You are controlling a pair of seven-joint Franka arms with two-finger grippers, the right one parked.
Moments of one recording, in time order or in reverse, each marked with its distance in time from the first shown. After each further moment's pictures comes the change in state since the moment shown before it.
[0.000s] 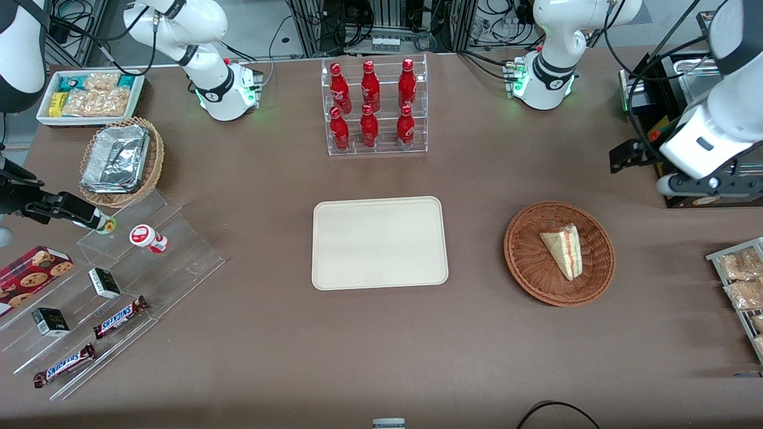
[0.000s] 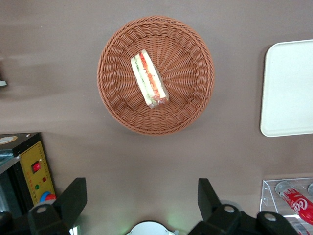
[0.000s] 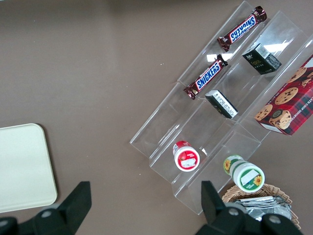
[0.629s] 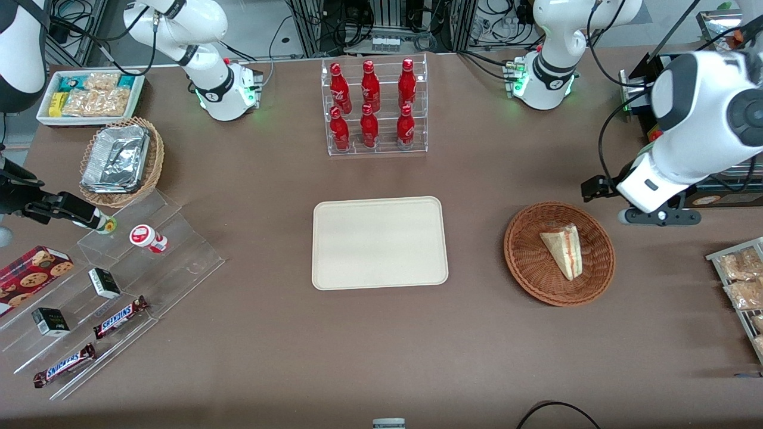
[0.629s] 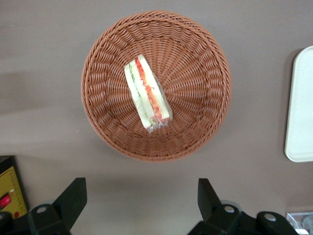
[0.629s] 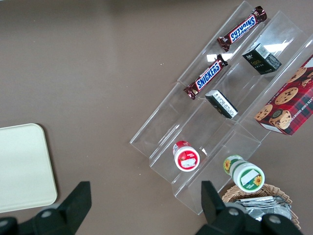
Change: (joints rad) arm 0.000 0.008 0.002 -0.297 0.001 0.345 0.000
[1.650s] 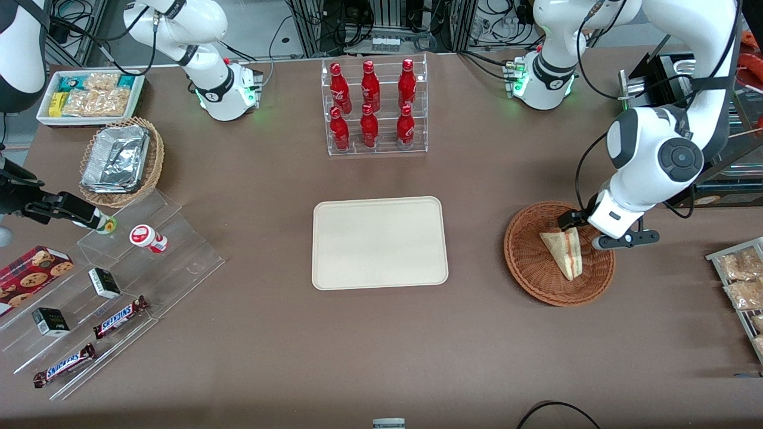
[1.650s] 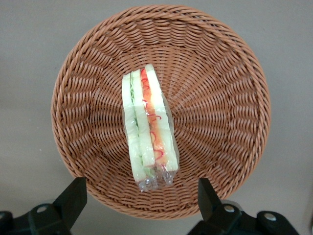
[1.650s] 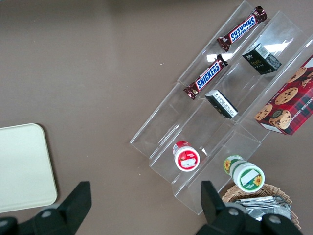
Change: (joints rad) arm 0.000 0.120 0.004 -0.192 0.000 0.383 -0.236
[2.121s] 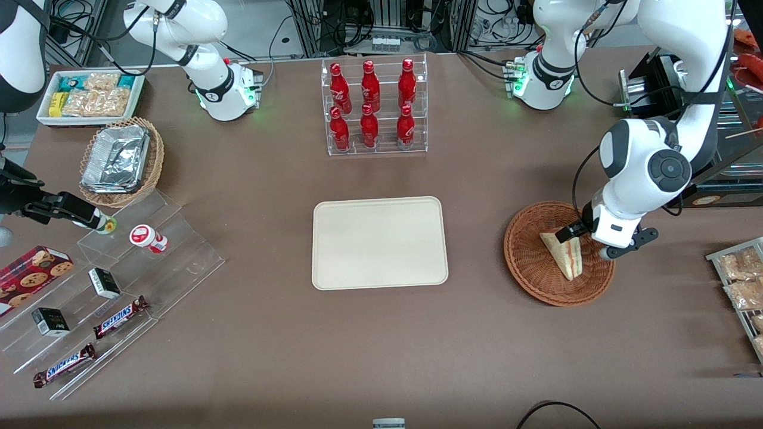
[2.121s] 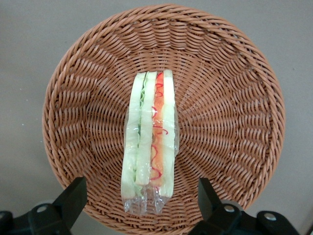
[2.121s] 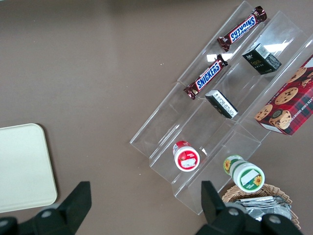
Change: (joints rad) arm -0.003 0.058 0.000 0.000 0.000 0.058 -0.262
